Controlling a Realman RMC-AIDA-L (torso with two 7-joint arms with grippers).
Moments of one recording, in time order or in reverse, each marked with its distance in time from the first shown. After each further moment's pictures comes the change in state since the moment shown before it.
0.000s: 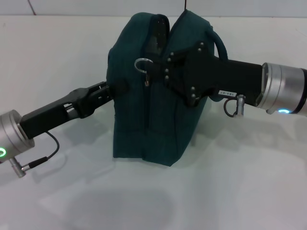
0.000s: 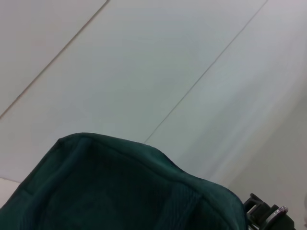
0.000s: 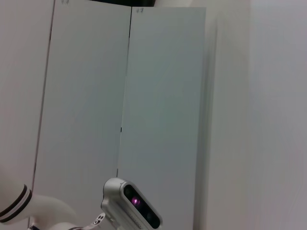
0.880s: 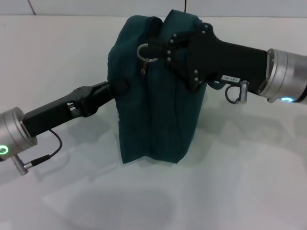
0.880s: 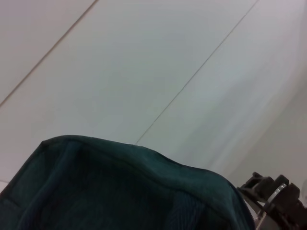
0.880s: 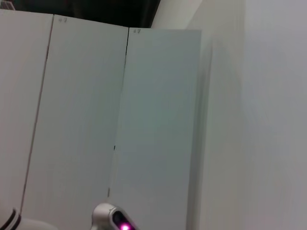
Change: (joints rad) left arm -0.014 0.000 0.004 0.000 0.004 0.006 0.003; right arm 0.006 -0.005 0.020 -0.022 0.038 -0.014 -0.001
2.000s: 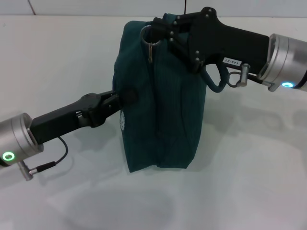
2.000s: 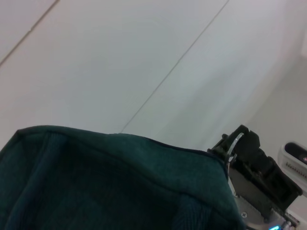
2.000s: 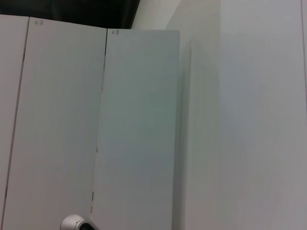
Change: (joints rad) left arm -0.001 -0.003 0.045 -0.010 0.002 0.015 0.041; right arm 0.030 -0.005 0.042 0.010 0.002 0.034 0.058
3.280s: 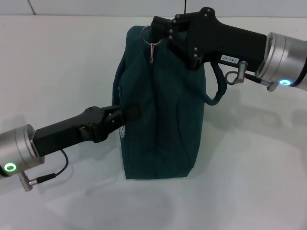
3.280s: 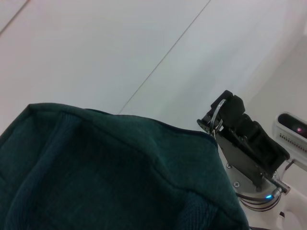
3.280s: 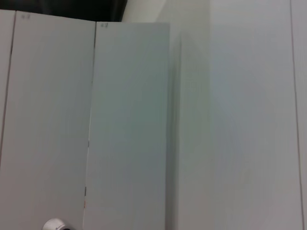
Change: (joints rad) left arm 0.013 0.001 0.007 -0.009 0.054 0.002 0.023; right arm 0.005 0.002 0.000 0.001 -0.003 0.038 0.043
